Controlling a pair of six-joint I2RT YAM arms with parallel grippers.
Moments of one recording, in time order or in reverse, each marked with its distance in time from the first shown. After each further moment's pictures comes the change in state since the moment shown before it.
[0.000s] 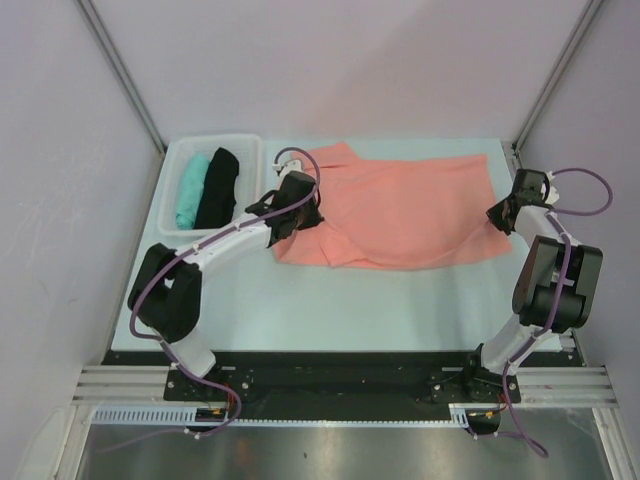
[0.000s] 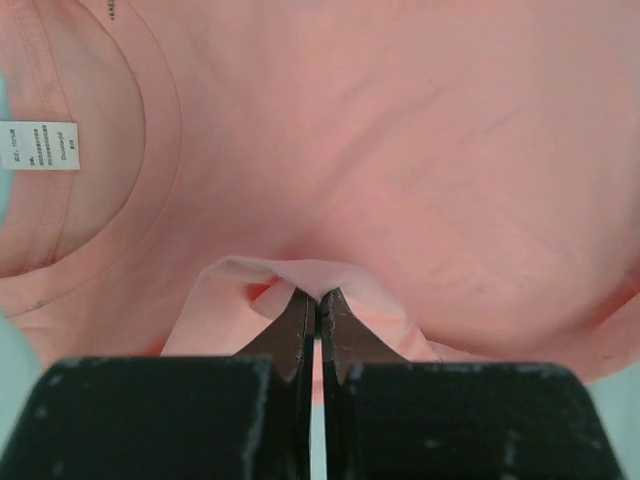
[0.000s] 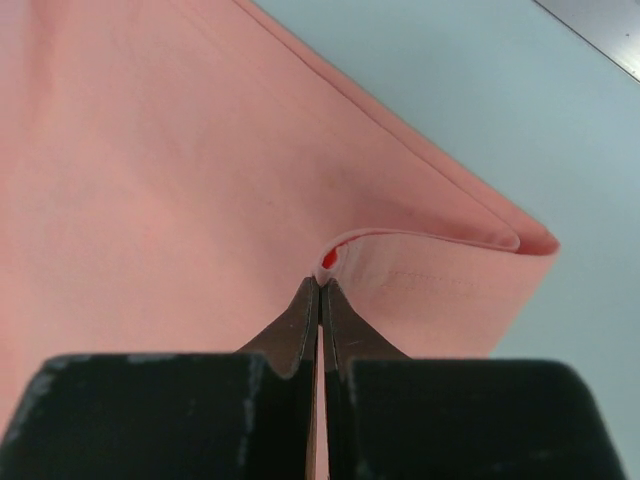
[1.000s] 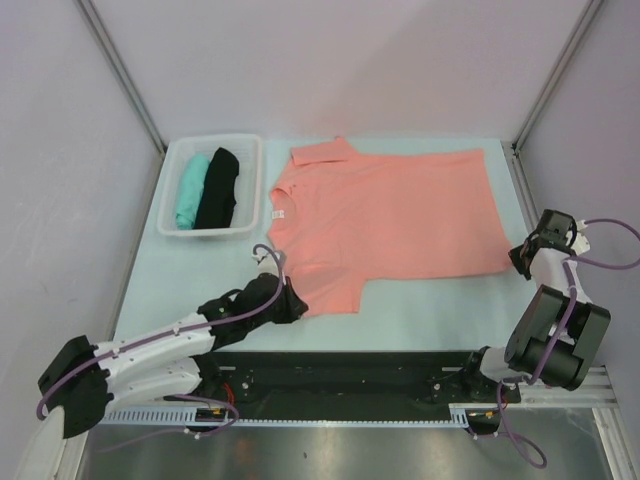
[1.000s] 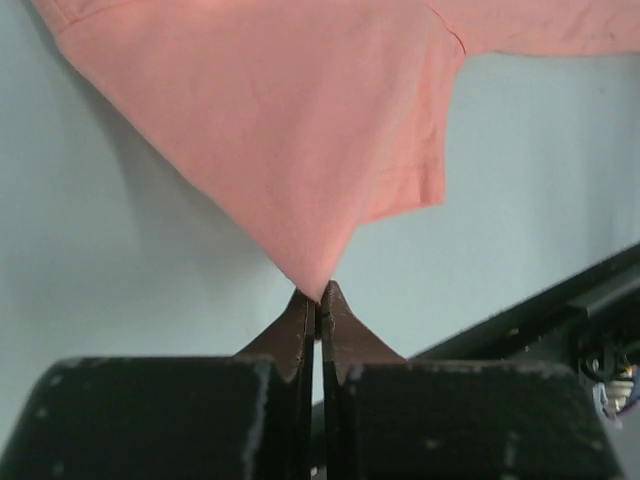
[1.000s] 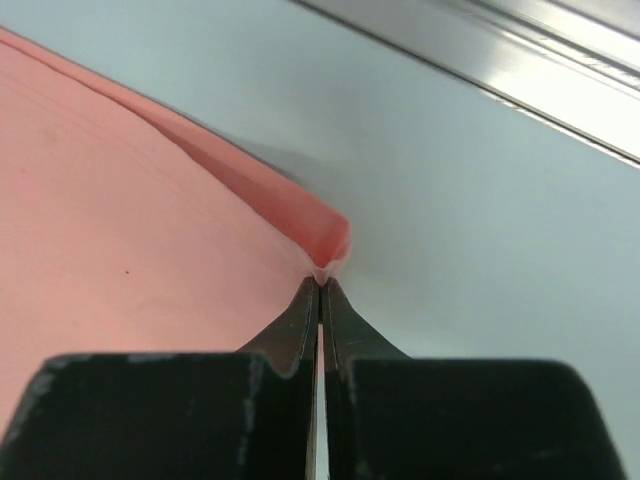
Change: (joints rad) left arm -0.261 -0.697 -0.799 0.111 0.057 -0.150; right arm -0.182 -0.308 -0.318 -0.079 0.040 0.005
